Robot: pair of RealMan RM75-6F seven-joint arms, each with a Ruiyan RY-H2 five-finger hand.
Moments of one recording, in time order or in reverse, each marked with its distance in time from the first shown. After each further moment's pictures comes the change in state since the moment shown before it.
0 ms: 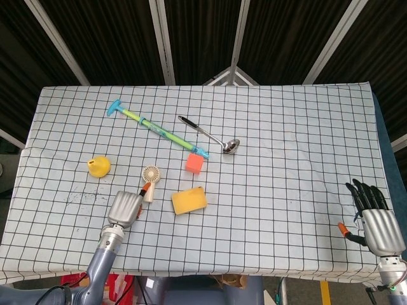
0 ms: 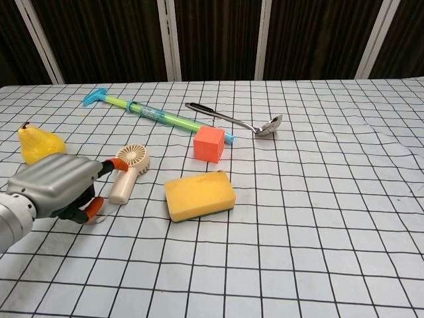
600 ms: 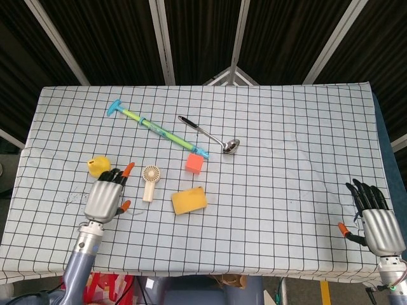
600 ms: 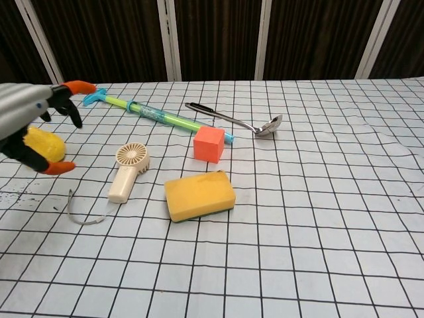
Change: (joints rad) left arm 0.076 0.210 -0.009 -0.241 0.238 0.197 -0.160; right arm 0.000 -0.002 0.000 0.002 -0.001 0.002 -0.002
